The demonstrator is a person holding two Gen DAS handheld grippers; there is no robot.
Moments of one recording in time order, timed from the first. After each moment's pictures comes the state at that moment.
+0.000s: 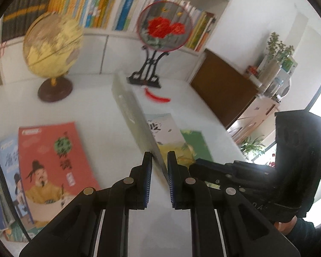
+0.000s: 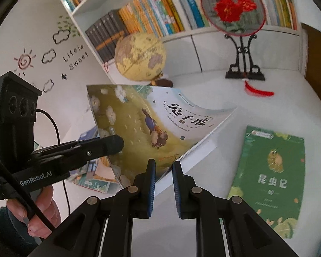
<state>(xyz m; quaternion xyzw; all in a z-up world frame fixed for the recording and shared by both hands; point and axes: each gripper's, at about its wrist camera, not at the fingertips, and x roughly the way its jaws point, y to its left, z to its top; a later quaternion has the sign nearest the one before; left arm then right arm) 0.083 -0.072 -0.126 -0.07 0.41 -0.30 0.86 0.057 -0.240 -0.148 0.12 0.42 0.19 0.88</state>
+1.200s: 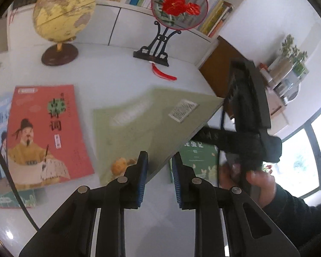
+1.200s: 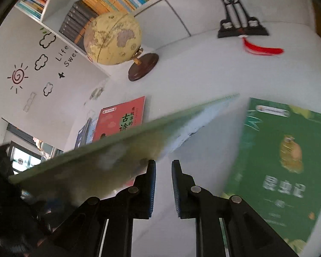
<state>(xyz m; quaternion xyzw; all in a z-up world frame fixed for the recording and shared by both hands) 0.058 -0.070 -0.175 -0.11 0.47 -0.26 0.83 0.142 -0.267 -0.220 0.20 0.52 0.23 0.80</state>
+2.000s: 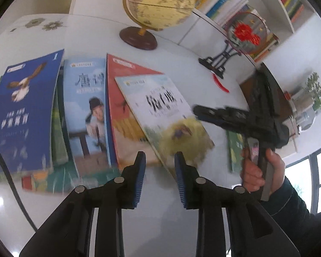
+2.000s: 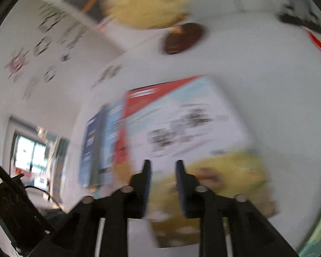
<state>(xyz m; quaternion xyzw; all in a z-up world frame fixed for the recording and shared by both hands) 0.074 0.109 -0.217 -0.18 0.50 -0.17 0.83 0.196 -0.125 -0.255 0.19 0.56 0.24 0.77</state>
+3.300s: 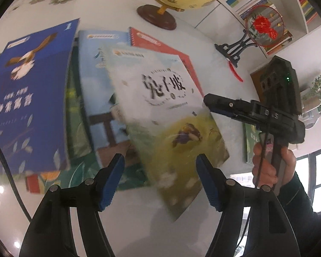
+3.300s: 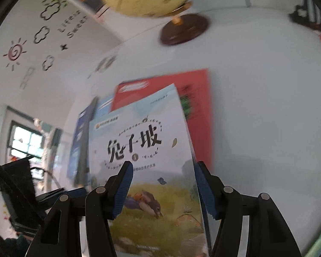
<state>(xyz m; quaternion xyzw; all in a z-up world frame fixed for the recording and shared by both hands) 0.079 0.138 -0.255 -0.19 0.56 -0.17 0.79 0.206 -0.093 -0.271 0.16 0.58 0.28 0.75</state>
